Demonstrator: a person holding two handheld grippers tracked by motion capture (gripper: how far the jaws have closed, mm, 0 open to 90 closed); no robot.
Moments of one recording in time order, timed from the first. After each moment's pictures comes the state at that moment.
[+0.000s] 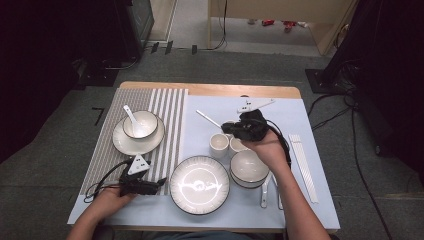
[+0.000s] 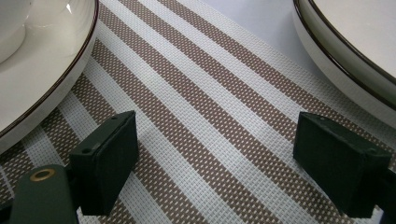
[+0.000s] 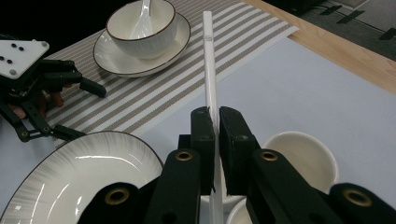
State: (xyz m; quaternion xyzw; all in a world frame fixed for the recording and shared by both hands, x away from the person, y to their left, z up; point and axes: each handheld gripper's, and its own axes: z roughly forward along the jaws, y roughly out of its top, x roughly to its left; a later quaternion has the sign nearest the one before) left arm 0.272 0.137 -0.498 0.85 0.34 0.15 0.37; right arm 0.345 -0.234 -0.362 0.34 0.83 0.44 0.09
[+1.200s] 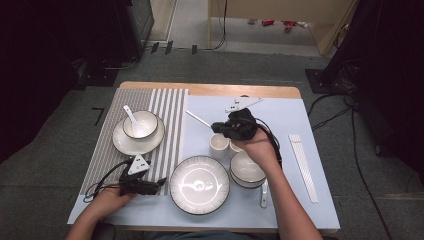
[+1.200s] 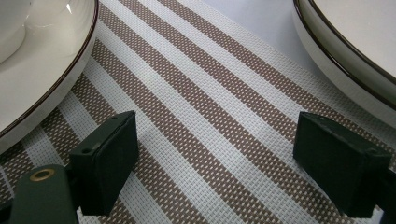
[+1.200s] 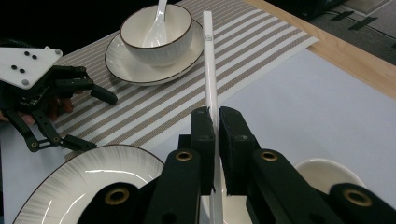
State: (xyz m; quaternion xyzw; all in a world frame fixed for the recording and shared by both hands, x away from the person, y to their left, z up) left arm 0.272 0.137 -0.498 0.85 0.34 0.15 0.37; right arm 0.348 -0.208 -0.359 0.32 0.83 0.44 0.08
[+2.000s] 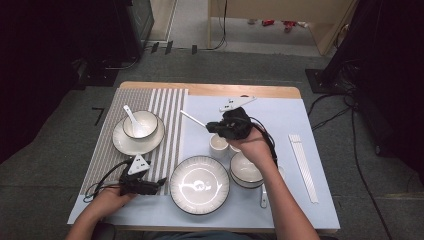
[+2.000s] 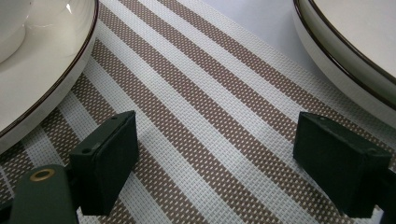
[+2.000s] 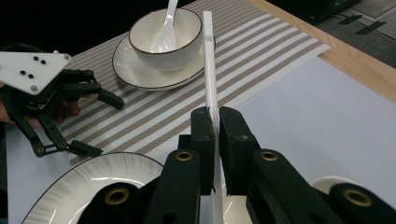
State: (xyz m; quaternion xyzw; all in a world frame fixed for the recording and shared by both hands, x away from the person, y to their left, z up) left arm 0.272 0.137 -0.498 0.85 0.34 0.15 0.37; right arm 0.350 -0.194 -0.356 0.31 0.84 0.44 0.08
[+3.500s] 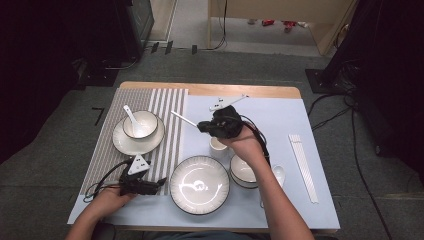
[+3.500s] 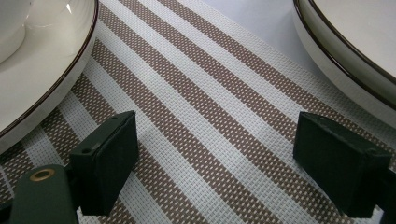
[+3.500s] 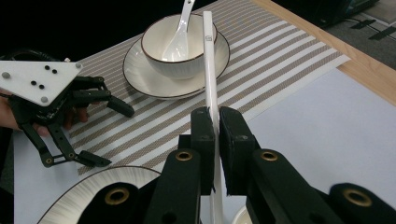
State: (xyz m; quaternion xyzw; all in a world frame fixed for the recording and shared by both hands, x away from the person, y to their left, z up) left arm 0.272 0.137 -0.499 0.85 0.34 0.15 0.37; right arm 0.354 -0.171 -0.354 0.30 0.84 0.44 0.07
